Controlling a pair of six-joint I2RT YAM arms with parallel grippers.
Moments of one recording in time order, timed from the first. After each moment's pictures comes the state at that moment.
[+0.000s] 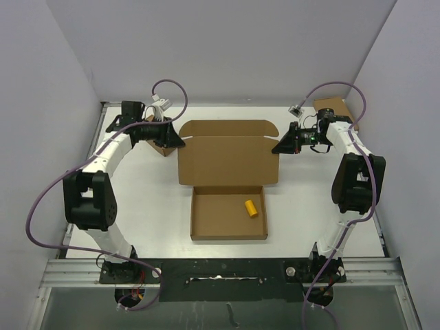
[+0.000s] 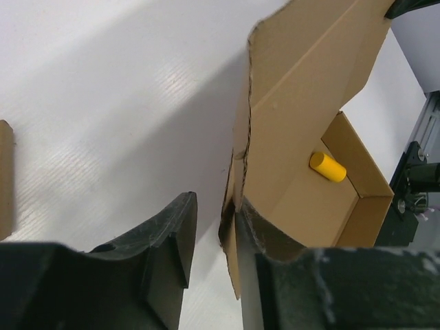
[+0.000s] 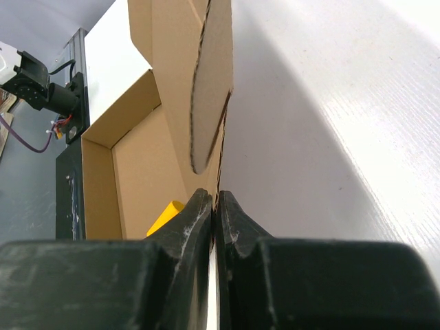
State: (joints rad) left arm -0.09 1.73 1.39 -0.44 0.88 0.03; right arm -0.09 1.93 1.56 -0.98 -1.26 -0.72
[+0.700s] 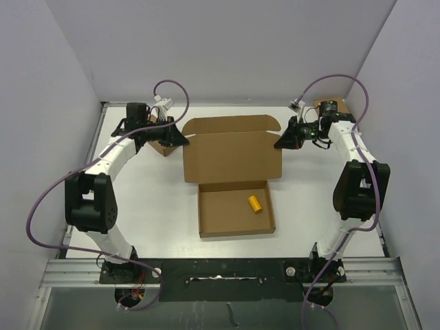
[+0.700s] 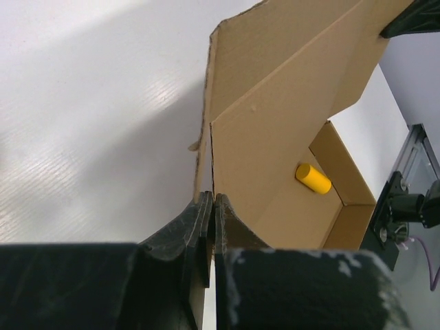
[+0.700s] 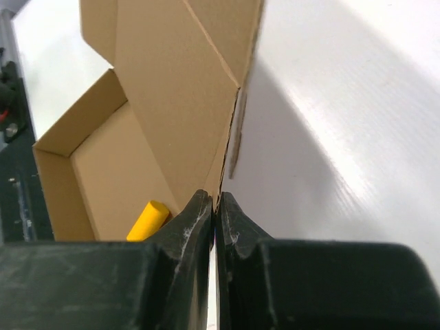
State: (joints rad) left arm -0.12 1.73 1.32 -0.28 0.86 -0.14; right arm -0.07 1.85 1.56 -0.89 -1.12 -0.65
